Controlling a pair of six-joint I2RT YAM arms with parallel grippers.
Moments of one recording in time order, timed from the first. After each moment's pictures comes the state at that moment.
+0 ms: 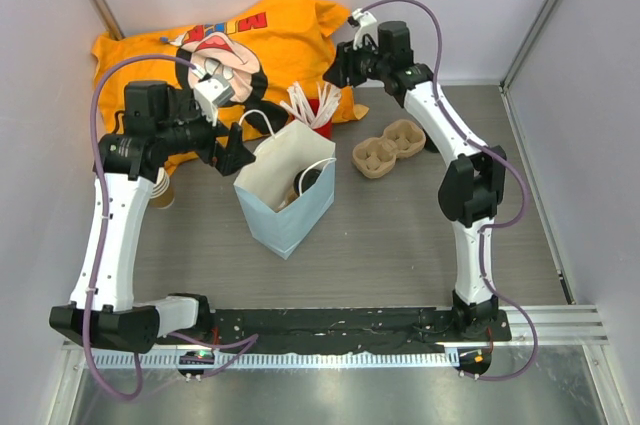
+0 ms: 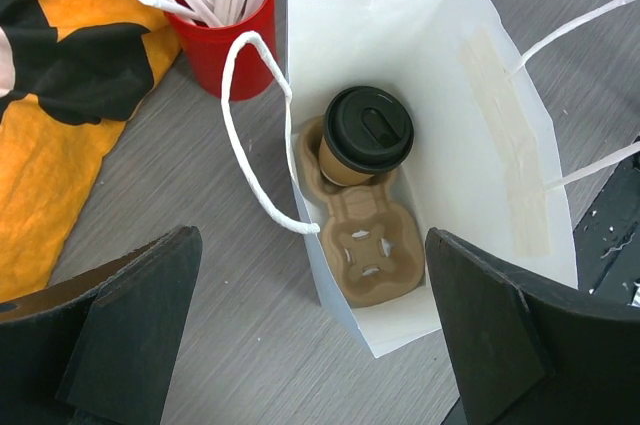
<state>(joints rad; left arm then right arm) -0.10 1.24 1.56 -0.96 0.68 0.37 0.35 2.16 2.14 -0.31 -0.50 0.10</state>
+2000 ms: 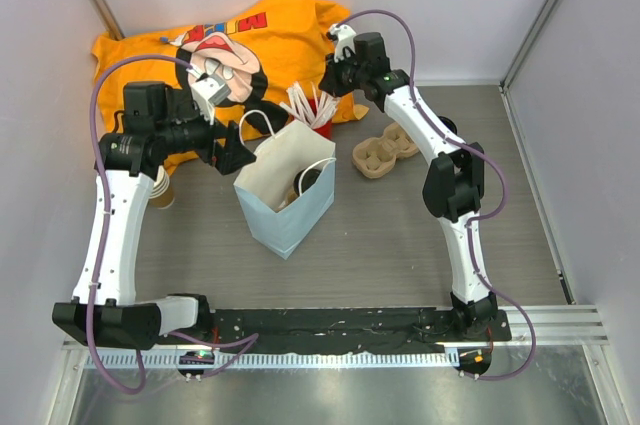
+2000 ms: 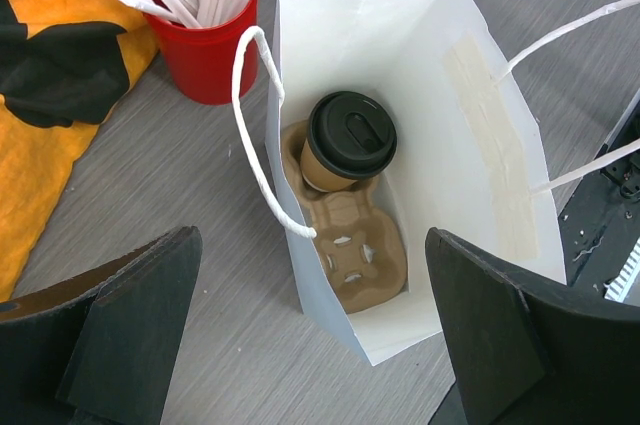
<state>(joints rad) -0.06 1.25 1.53 -0.94 0.77 0.34 0.43 2.28 2.24 -0.38 -0.35 0.02</state>
